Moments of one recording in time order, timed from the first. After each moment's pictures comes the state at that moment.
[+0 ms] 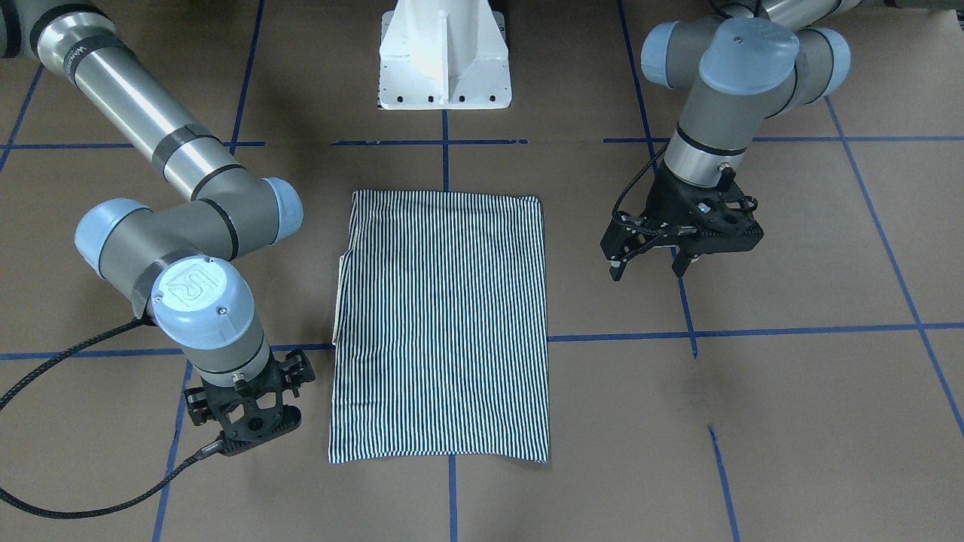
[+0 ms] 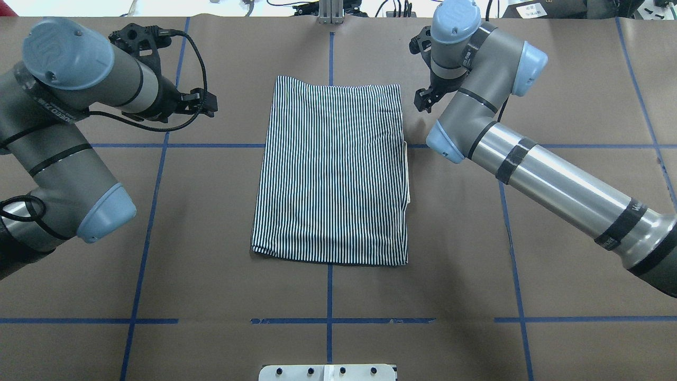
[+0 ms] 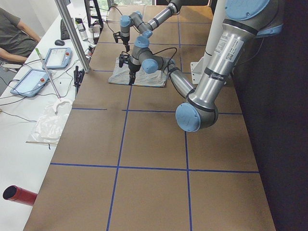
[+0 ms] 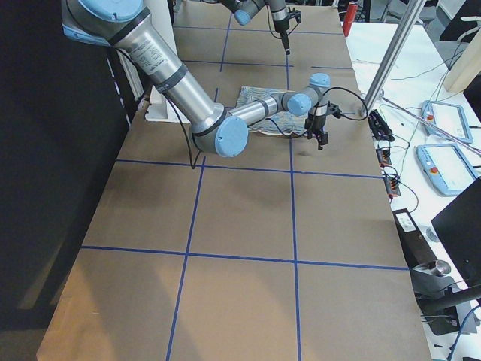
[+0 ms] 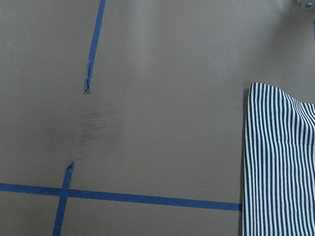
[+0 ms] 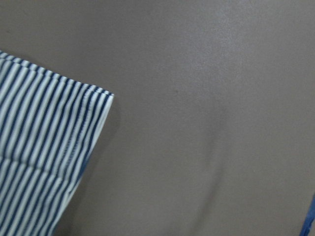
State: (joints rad) left arm -0.82 -2.03 -1.82 -1.77 -1.92 -1.17; right arm 0.88 -0.75 1.16 -1.44 1.99 0.45
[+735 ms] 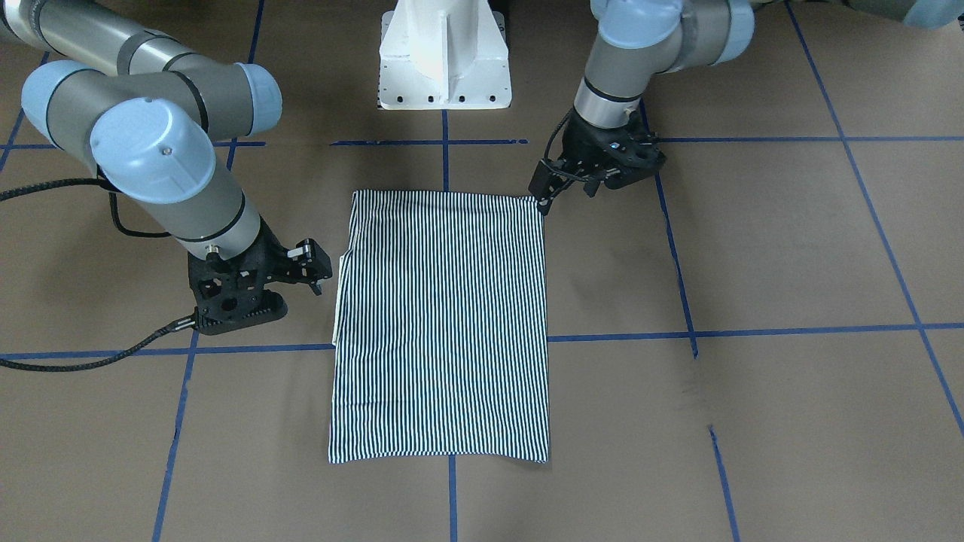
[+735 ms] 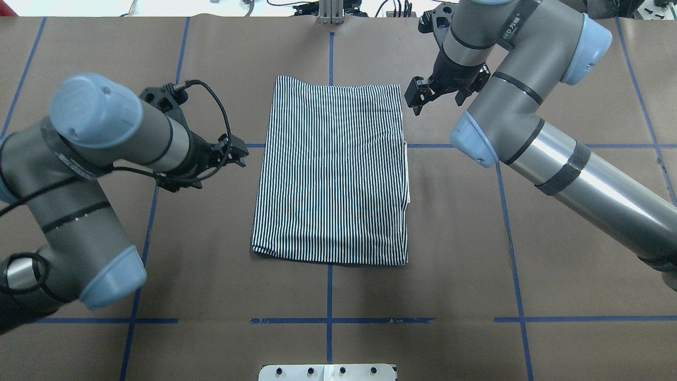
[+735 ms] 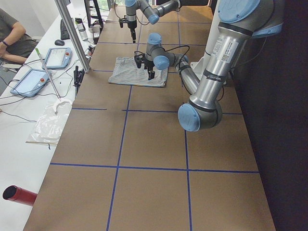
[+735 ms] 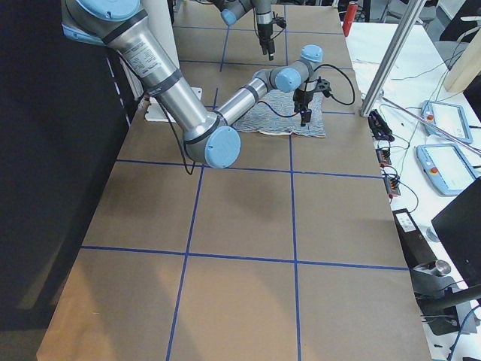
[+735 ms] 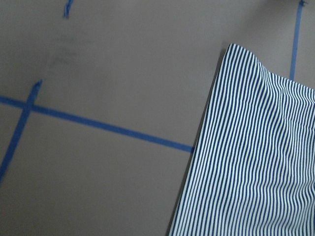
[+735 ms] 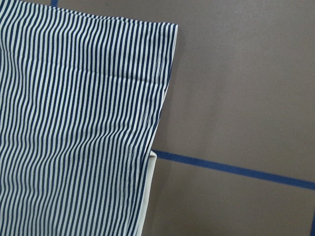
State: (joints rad) left arm -0.49 -2.02 -1.93 -1.63 -1.78 -1.77; right arm 0.85 -0.94 1.65 -1.64 2.14 0.76
